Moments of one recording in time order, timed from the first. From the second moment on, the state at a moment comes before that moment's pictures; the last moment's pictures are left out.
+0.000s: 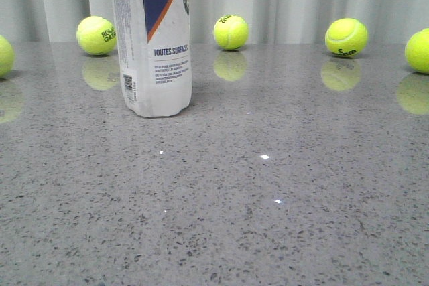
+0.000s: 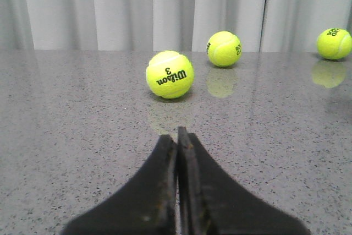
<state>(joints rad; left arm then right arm) -0.04 0.00 0.00 -0.02 0.10 0.03 0.22 0.23 -0.41 0.23 0.43 -0.18</state>
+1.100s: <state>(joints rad) -0.04 0.00 0.00 -0.02 0.09 0.04 0.08 0.23 -0.24 0.13 0.08 -0.15</state>
